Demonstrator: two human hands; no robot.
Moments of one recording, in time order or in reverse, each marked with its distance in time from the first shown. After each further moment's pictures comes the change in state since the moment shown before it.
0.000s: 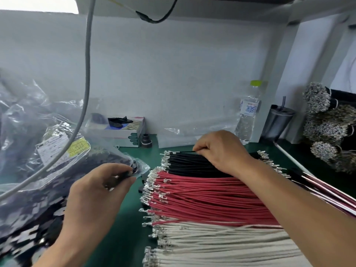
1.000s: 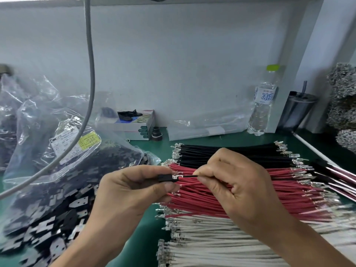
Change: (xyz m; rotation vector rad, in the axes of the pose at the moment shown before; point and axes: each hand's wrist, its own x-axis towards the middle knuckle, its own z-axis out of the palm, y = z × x) left_hand -0.019 0.048 0.001 -0.771 -0.340 -0.269; right_hand -0.093 -0.060 0.009 0.296 0.364 -0.252
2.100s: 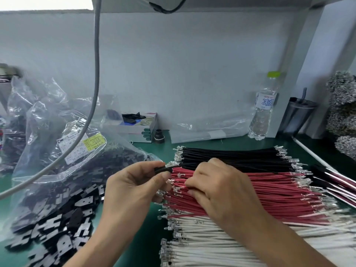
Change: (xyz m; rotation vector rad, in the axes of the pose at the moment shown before) left_hand 0.006 -0.010 0.001 0.057 0.188 0.023; right_hand 0.005 -0.010 0.016 -0.313 -0.254 -0.040
